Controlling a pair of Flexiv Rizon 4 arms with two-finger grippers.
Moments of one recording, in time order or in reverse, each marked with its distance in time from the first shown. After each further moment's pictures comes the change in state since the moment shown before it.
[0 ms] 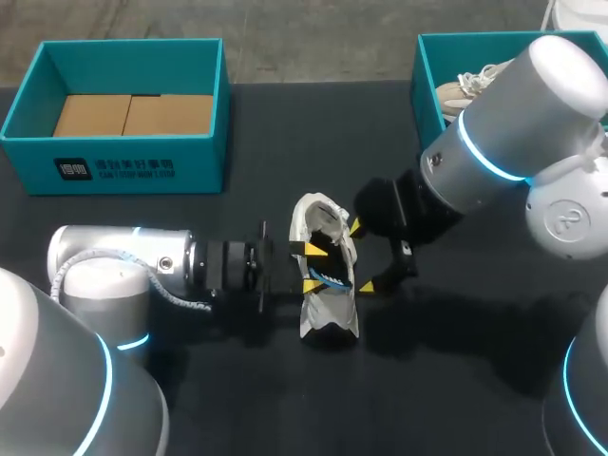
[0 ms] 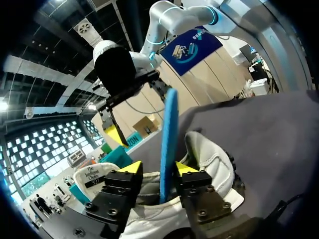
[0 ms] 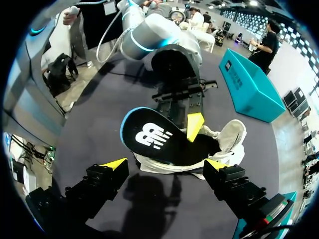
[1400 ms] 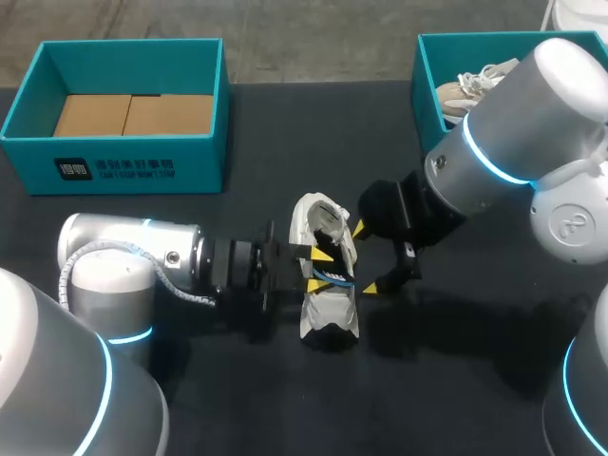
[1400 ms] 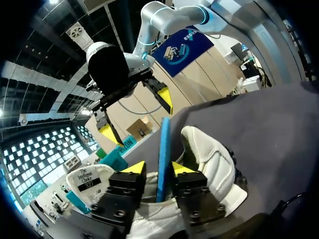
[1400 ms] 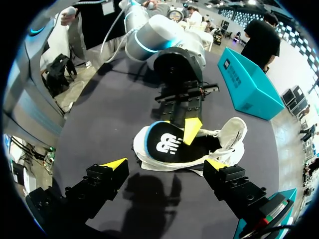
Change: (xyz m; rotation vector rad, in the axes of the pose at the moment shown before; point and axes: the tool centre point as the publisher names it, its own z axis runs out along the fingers) left arm 0.005 0.005 0.010 0.023 0.064 0.045; right arm 0.004 -0.004 -0.003 0.007 -0.010 0.013
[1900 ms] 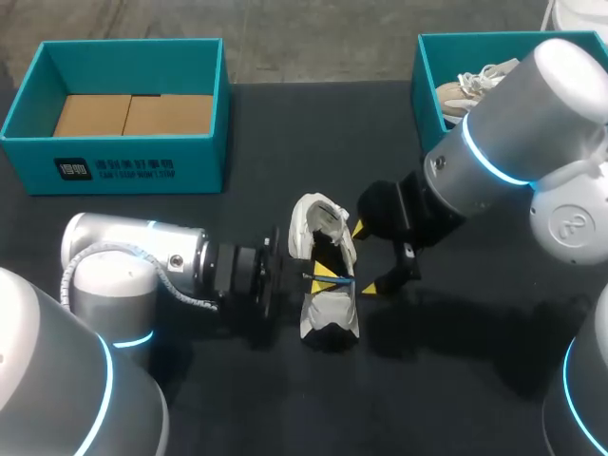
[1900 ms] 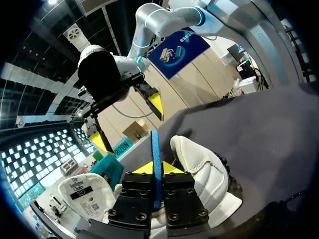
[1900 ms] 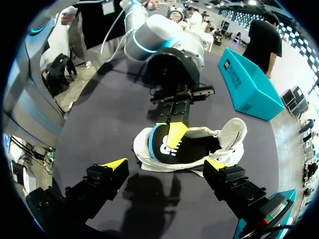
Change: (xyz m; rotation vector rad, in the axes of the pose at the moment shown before) left arm 0.012 -0.004 0.006 0.003 0.040 0.010; right arm 0.001 0.002 0.000 -0.001 -0.003 -0.002
